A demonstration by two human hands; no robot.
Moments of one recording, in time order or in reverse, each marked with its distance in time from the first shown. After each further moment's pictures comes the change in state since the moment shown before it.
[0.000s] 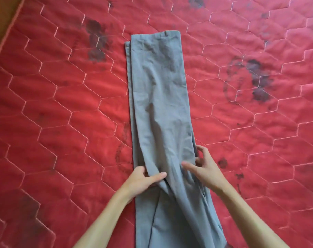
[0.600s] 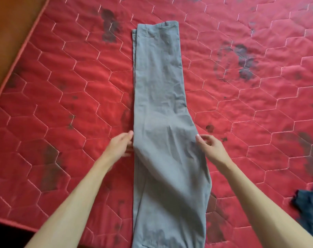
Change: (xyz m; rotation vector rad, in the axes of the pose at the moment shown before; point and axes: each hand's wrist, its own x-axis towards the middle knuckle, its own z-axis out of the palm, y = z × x) left_hand -0.078 -0.040 -0.018 -0.016 0.344 0.144; right_hand -0.062 0.061 -0.029 -0.124 0.215 -0.108
